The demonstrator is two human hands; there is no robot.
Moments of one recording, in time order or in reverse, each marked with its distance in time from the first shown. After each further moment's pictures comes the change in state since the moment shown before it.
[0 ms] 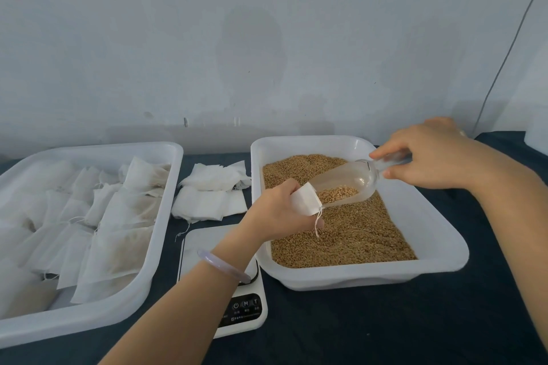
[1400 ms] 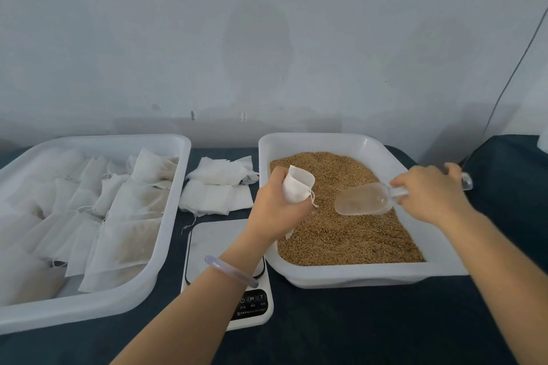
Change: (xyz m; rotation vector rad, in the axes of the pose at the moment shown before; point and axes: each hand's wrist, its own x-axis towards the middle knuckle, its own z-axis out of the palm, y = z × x) left_hand -0.012 -0.005 0.006 -0.420 0.291 -0.001; right_hand 0.005 0.018 0.089 -0.241 -0.058 0.296
